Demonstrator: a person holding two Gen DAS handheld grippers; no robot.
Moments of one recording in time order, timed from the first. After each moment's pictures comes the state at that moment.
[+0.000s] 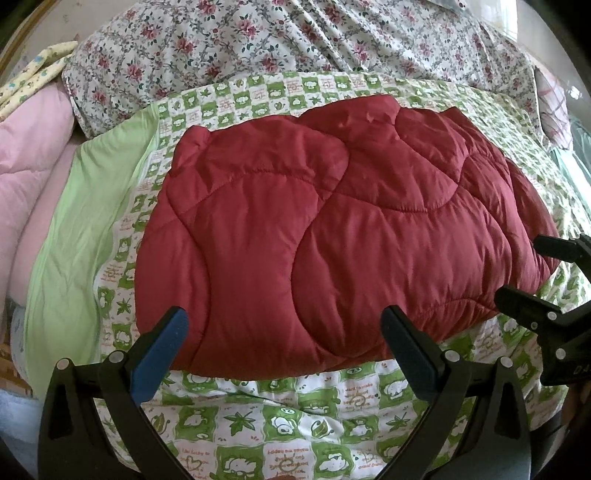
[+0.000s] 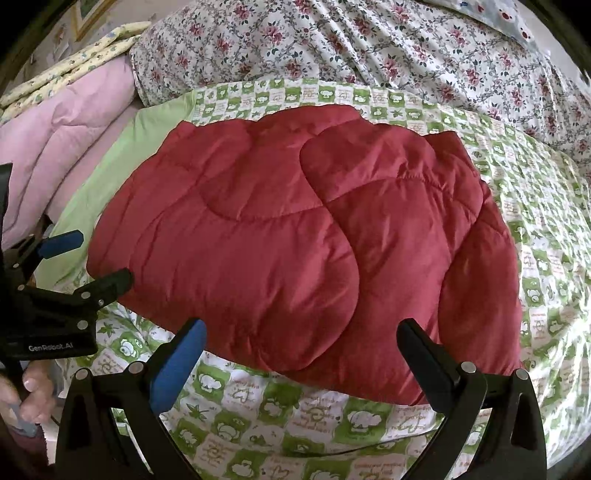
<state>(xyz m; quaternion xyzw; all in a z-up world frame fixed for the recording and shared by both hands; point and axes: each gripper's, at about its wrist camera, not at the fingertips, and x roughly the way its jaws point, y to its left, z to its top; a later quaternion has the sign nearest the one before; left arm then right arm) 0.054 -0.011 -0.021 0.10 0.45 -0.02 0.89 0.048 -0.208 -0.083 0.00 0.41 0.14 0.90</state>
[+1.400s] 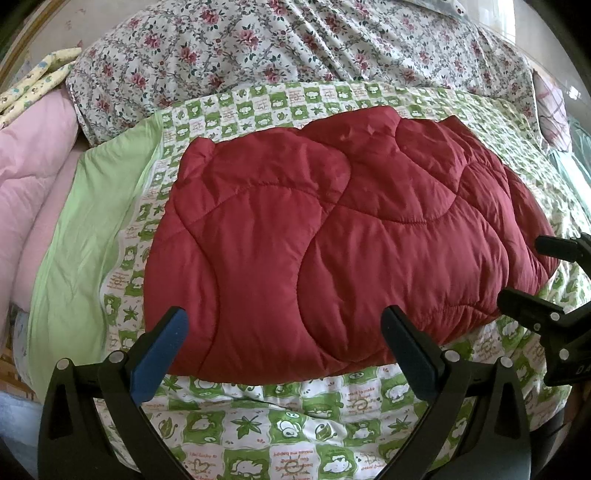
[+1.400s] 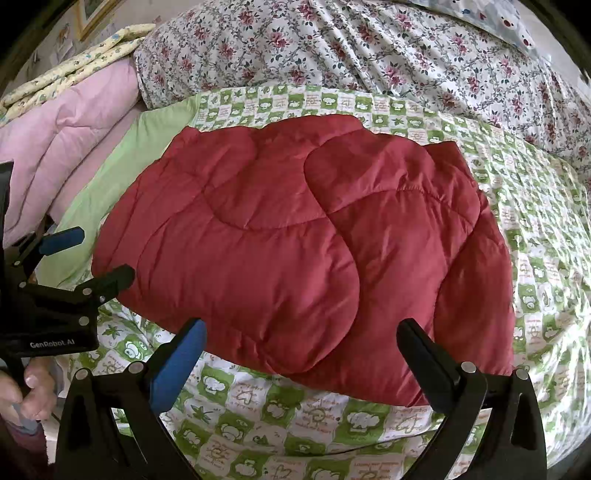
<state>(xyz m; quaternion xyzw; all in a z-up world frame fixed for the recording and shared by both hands) 0.052 -0.011 -0.012 0.10 0.44 -0.02 0.89 0.044 -0.205 -0.074 0.00 0.41 0.14 0.90</state>
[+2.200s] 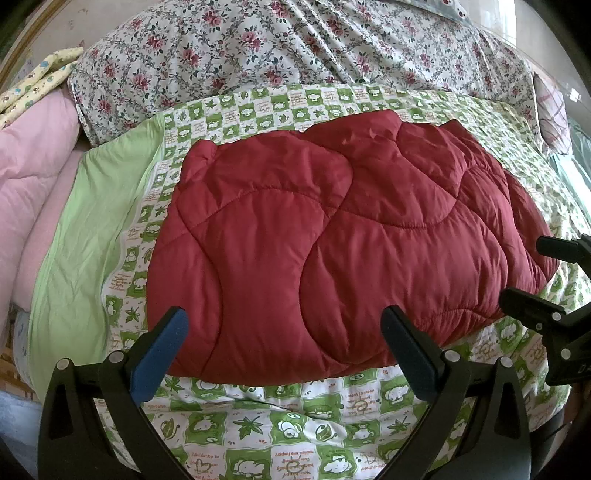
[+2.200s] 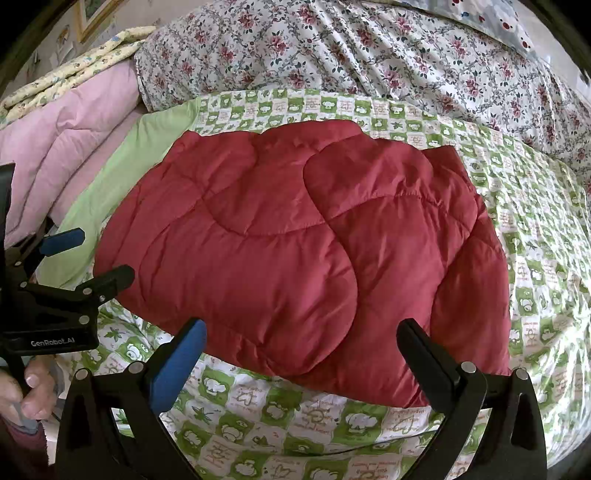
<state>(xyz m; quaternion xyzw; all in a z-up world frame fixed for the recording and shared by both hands) 0.052 -0.011 -0.010 0.10 0.43 -0.02 0.89 0.044 -0.207 -0.071 0.00 0.40 0.14 0.90</state>
